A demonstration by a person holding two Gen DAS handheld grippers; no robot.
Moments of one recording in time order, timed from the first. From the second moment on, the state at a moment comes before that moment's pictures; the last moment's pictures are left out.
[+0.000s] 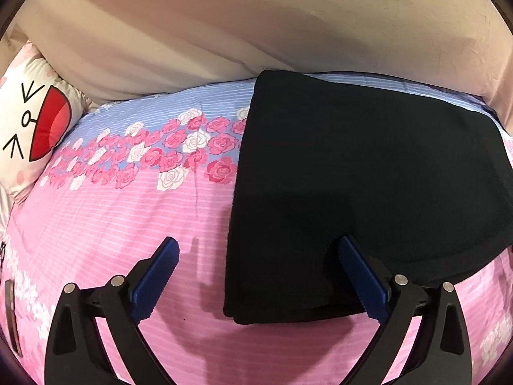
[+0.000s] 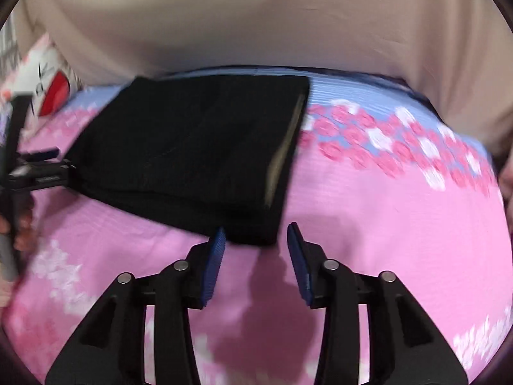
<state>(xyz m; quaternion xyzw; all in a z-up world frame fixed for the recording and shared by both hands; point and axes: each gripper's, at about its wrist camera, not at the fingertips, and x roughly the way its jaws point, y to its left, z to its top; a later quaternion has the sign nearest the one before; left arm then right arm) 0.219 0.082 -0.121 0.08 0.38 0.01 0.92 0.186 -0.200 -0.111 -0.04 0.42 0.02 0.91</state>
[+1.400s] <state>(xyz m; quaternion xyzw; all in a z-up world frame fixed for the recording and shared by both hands) 0.067 0.057 -0.037 0.08 0.30 -0.08 0.95 0.140 -0.119 -0.064 0.09 0.24 -0.07 0.96</state>
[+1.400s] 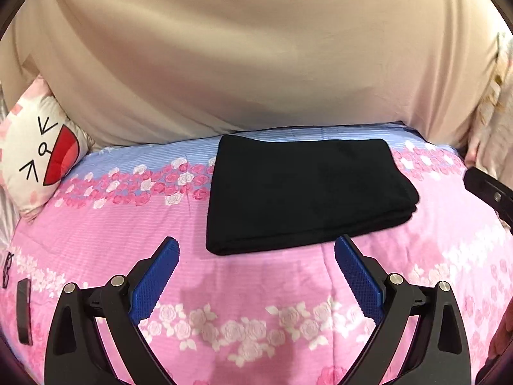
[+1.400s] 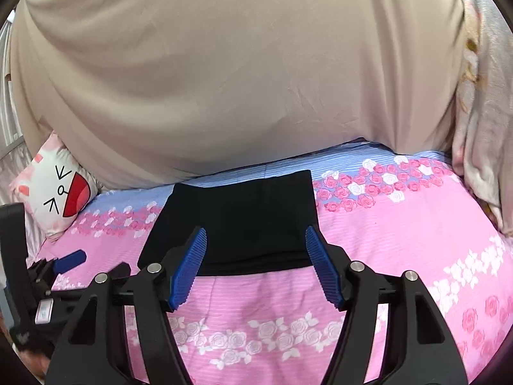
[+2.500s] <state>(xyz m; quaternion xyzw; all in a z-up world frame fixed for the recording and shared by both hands) 0.037 0.073 -0.040 0.08 0.31 -0.08 0.95 0.086 -0.091 -0.042 0.06 0.24 -0.09 0.96</state>
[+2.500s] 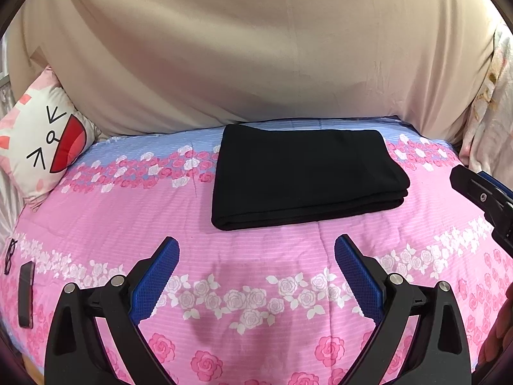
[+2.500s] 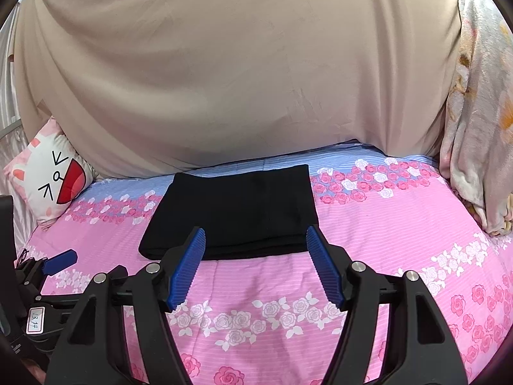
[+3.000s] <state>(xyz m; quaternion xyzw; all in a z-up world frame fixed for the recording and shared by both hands) 0.039 0.073 -0.042 0.08 0.31 -0.07 0.95 0.083 -0.092 -0.042 0.06 0.25 -0.09 0.96</state>
